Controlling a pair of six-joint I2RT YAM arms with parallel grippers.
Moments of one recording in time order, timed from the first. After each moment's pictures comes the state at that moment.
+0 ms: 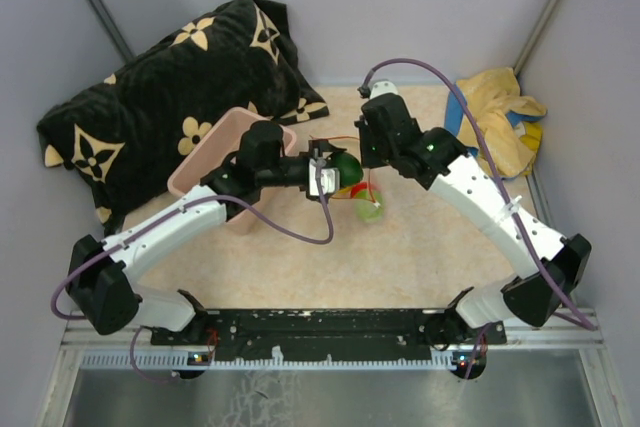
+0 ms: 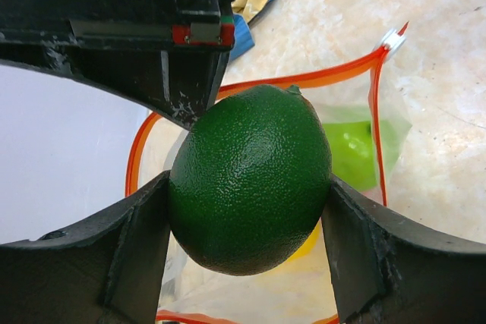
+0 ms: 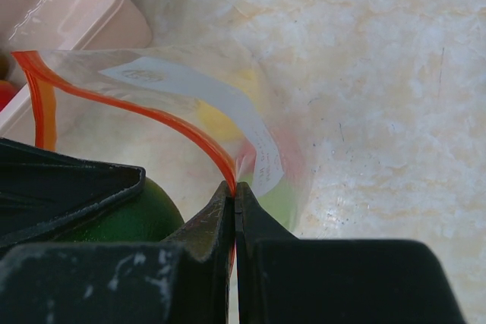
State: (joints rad) left arm -0.75 1.37 1.11 -0.03 0.60 0.87; right arm 0.71 1.40 1.51 -0.82 0.29 0.34
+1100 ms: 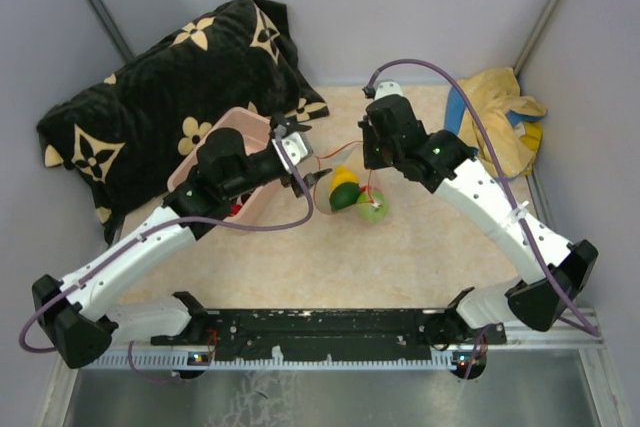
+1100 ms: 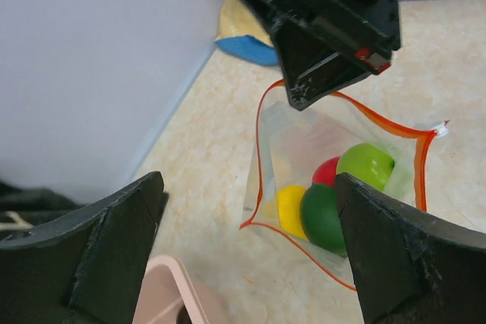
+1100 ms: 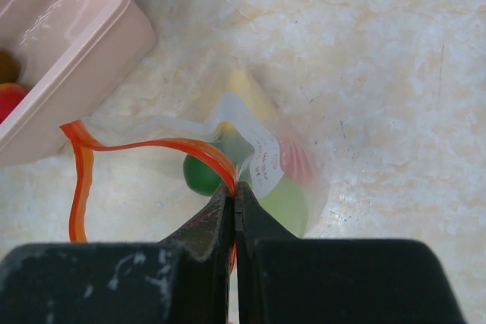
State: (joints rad) left arm -0.76 1.16 1.08 0.02 0.32 0.48; right arm 0.71 1.36 1.50 -0.82 0.29 0.36
